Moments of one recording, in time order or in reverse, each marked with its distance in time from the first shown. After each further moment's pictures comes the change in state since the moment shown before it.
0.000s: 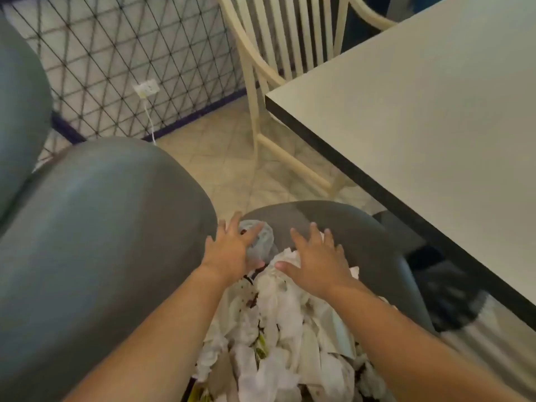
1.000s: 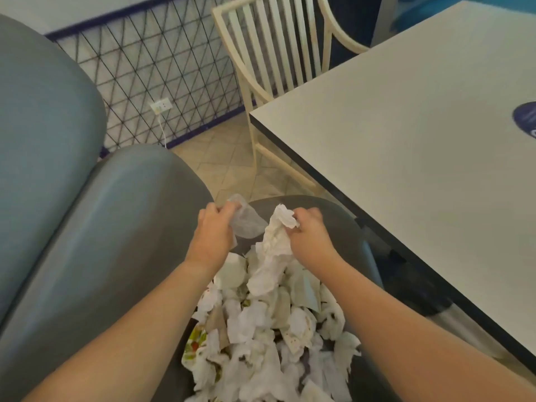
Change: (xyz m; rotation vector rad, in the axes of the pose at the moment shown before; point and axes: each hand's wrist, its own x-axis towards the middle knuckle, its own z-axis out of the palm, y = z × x) left_hand -0.112 0.059 -0.058 -0.336 0.458 -0.046; right_hand -0.112 -0.006 -0.056 0.753 0.311 -0.068
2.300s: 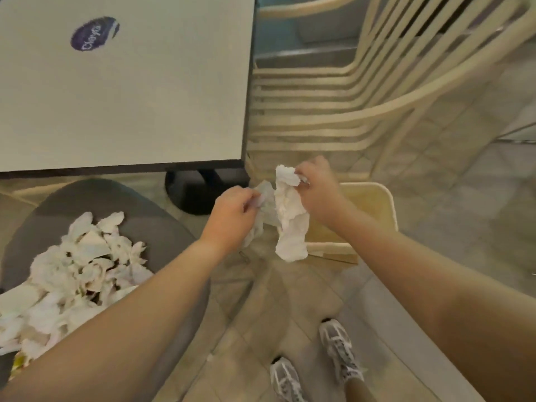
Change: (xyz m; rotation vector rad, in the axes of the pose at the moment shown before) left_hand -0.373 0.349 0.171 -0.142 -0.556 0.827; right_hand -0.477 0.256 -0.238 -0.059 0.724 0.317
